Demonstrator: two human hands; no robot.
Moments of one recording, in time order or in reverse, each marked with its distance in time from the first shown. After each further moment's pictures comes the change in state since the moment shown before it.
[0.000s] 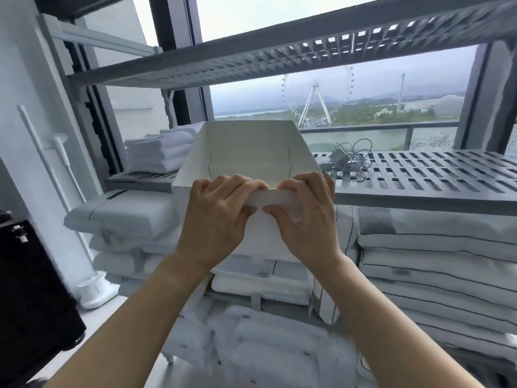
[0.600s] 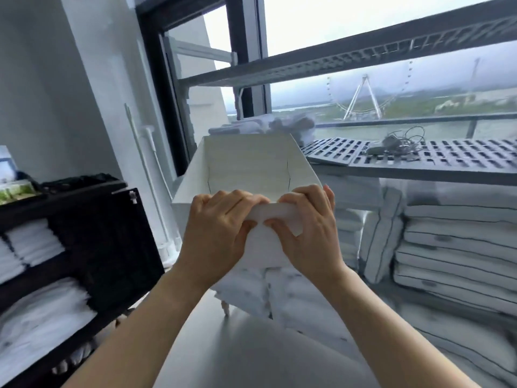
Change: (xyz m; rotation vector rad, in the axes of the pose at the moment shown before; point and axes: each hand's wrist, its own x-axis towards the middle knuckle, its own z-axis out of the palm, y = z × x) left_hand -0.141 0.045 -0.240 0.164 -0.067 -0.113; right_hand -0.075 -0.243 -0.045 0.171 -0.127 0.022
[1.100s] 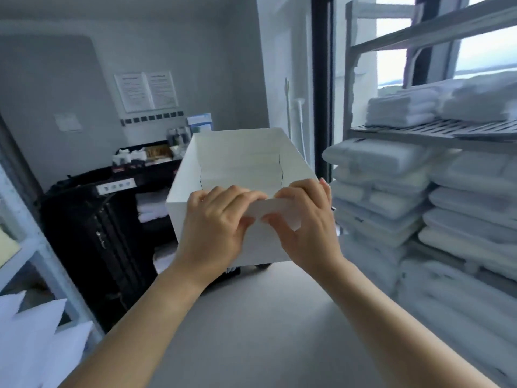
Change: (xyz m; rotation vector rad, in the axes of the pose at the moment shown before) left_hand -0.160 -0.044 -0.246 0.498 -0.168 -0.339; right_hand -0.056 -0.246 0.112 0.558 -0.158 -0.128
